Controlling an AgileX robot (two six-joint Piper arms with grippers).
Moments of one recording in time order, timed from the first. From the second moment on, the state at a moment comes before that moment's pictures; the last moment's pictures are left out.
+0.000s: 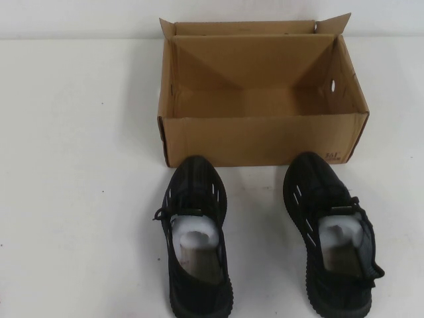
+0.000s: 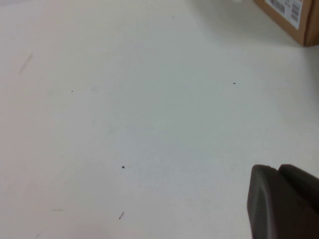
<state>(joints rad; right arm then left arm) -0.04 1.06 -0.95 0.67 1.13 -0.70 -0.12 -0.01 0.03 -0.02 0.37 0.12</state>
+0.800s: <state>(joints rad) 0.54 1.35 -1.15 0.01 1.05 -0.78 -0.12 -0.01 0.03 -0.02 0.37 0.12</state>
